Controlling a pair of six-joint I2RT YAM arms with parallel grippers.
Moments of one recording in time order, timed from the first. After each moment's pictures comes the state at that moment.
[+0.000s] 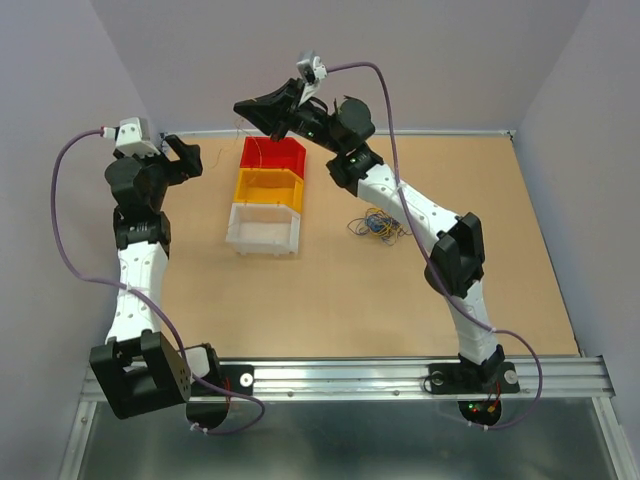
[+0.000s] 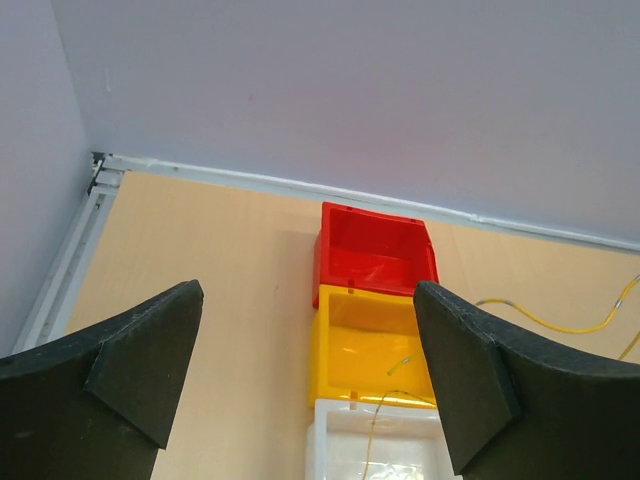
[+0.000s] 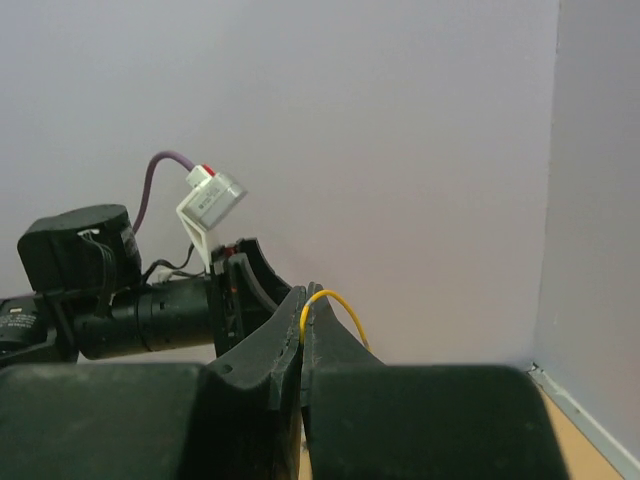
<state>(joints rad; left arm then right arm) 0.22 1.18 0.98 0.18 0.27 -0.28 0.73 2.16 2.16 0.60 -0.52 0.43</state>
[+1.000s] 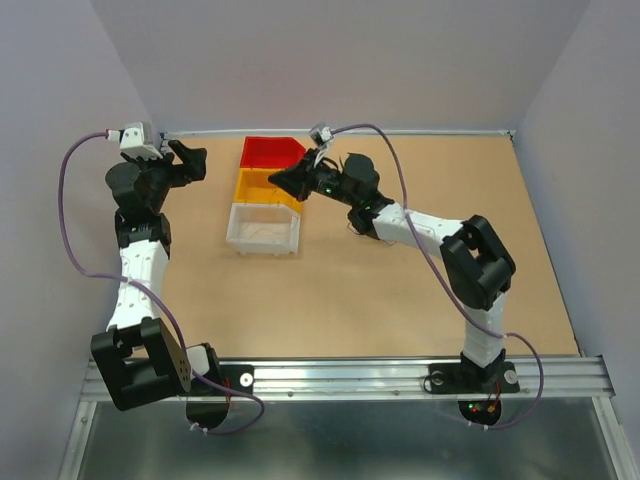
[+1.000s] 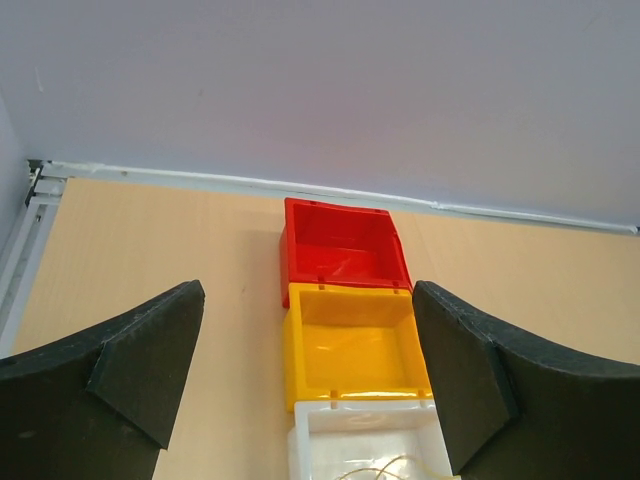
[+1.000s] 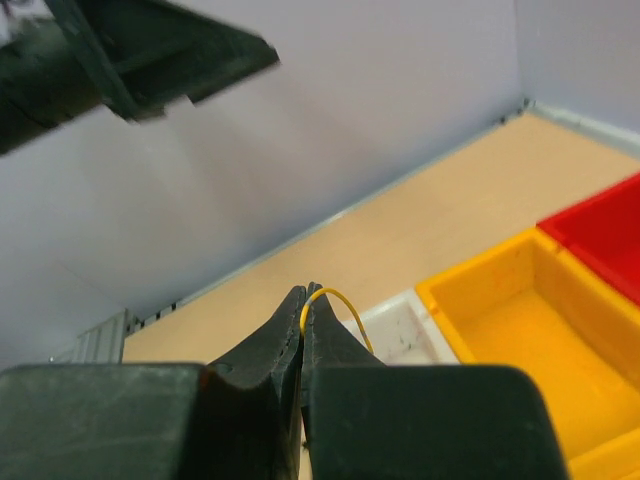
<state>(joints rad) 0.26 1.22 0.93 0.31 0.42 -0.31 0.71 1.93 1.40 0.75 -0.44 0.45</state>
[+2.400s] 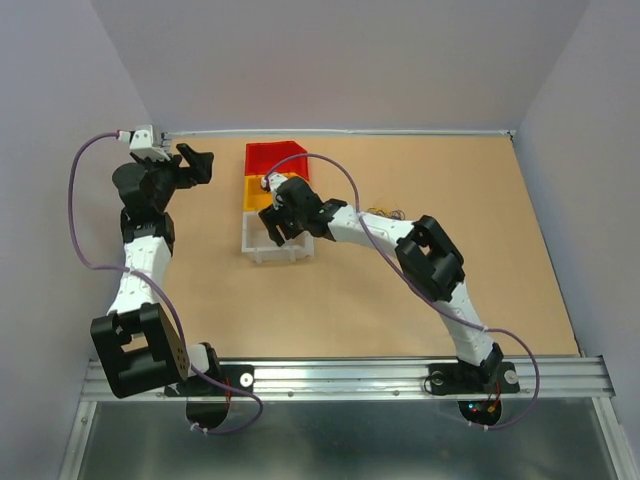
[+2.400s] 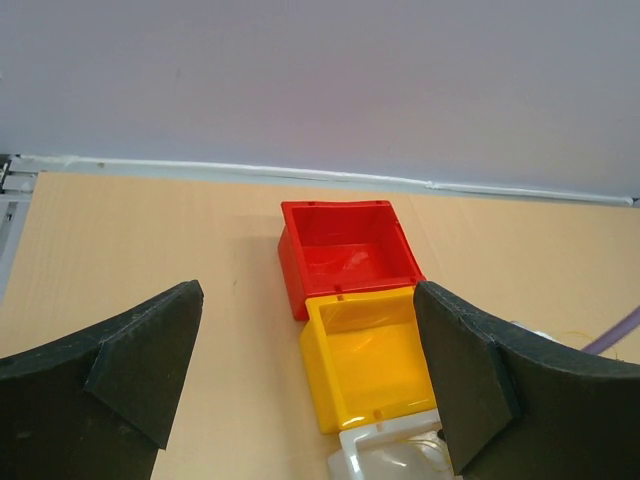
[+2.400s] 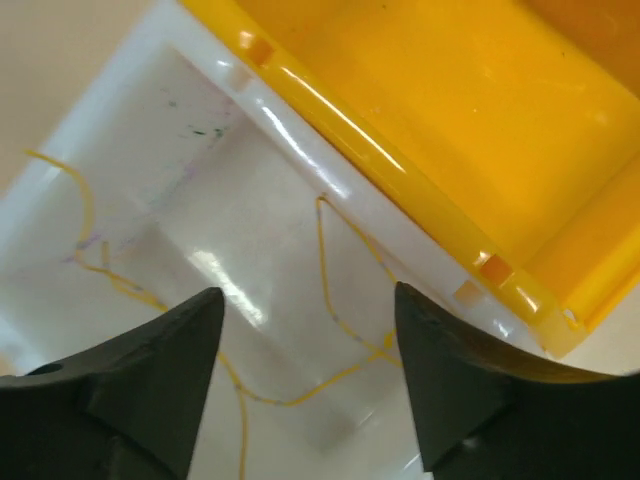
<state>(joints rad) 0.25 1.28 0.90 0.38 0.47 -0.29 0.86 2.27 1.80 -0.23 -0.01 0.11</state>
